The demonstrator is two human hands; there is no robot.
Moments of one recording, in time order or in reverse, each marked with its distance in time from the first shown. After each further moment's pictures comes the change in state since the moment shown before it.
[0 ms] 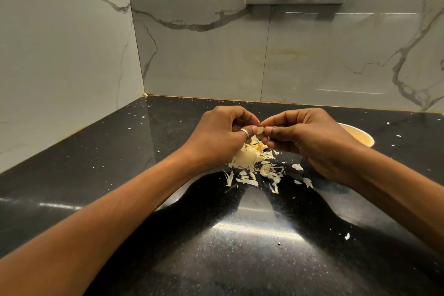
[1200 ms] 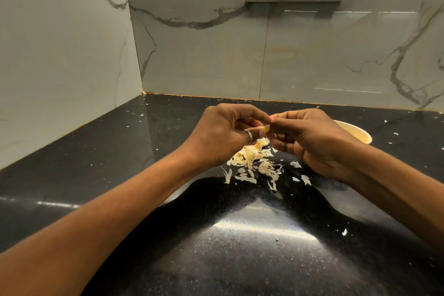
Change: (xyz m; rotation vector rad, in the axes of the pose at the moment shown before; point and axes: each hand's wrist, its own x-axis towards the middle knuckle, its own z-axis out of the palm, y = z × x) left_hand -0.004 0.004 0.000 -0.043 -0.027 0.158; right_hand 0.002 0.003 0.000 0.168 0.023 0.049
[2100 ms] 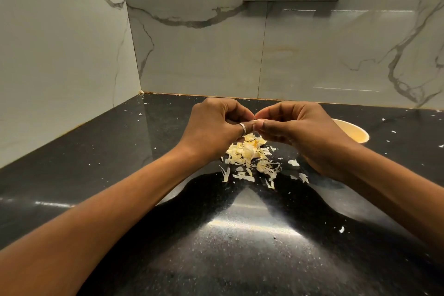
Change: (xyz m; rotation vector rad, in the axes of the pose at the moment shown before) left_hand 0.002 -0.002 0.001 0.024 0.174 -0.112; right_hand -0.002 0.002 0.001 -0.239 -0.045 -0.215
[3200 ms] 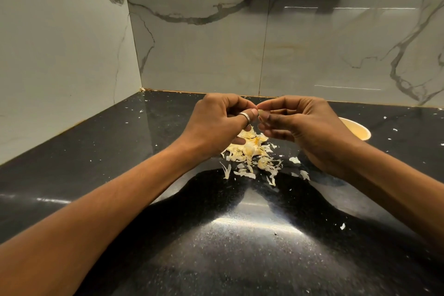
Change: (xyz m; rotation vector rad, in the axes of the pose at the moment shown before) left_hand 0.000 0.003 -0.002 -0.065 -0.051 -0.019; right_hand -0.001 -0.003 -0.001 0.107 0.004 0.001
